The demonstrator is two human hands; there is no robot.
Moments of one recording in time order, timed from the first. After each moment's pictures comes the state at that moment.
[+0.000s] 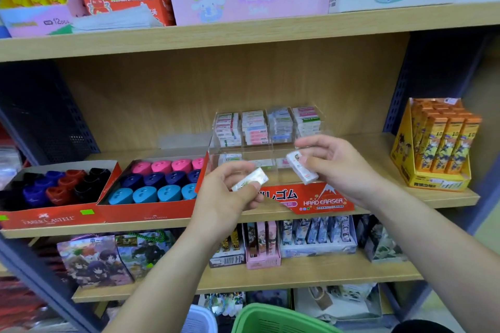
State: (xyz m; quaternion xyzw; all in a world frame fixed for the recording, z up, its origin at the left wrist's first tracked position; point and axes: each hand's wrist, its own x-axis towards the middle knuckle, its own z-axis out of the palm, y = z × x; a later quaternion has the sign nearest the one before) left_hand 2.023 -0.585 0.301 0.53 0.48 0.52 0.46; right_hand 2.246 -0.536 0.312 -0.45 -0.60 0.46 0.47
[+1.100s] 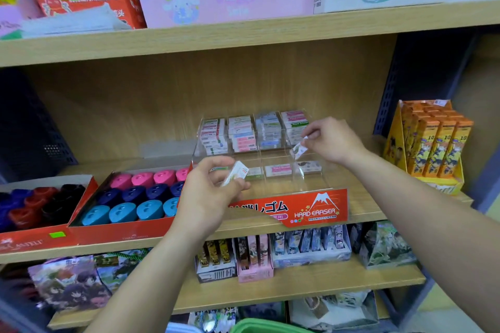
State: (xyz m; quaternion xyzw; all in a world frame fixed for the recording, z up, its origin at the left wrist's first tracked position) left_hand 2.025 -0.546 0.307 0.56 0.52 0.51 0.40; right_hand 2.288 -0.430 0.319 -0.65 -0.70 0.08 0.30
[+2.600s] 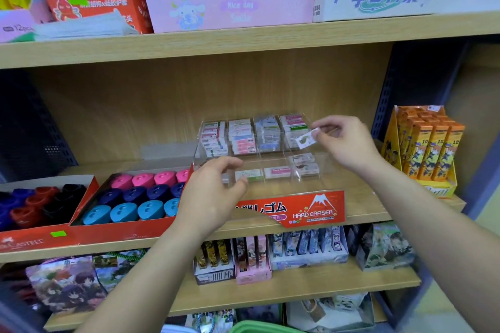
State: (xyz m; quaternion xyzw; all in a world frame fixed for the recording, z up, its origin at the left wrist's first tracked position) left_hand 2.020 -0.536 0.307 0.72 0.58 0.37 0.12; right_hand 2.291 -0.475 0.330 -0.57 -0.66 0.11 0.48
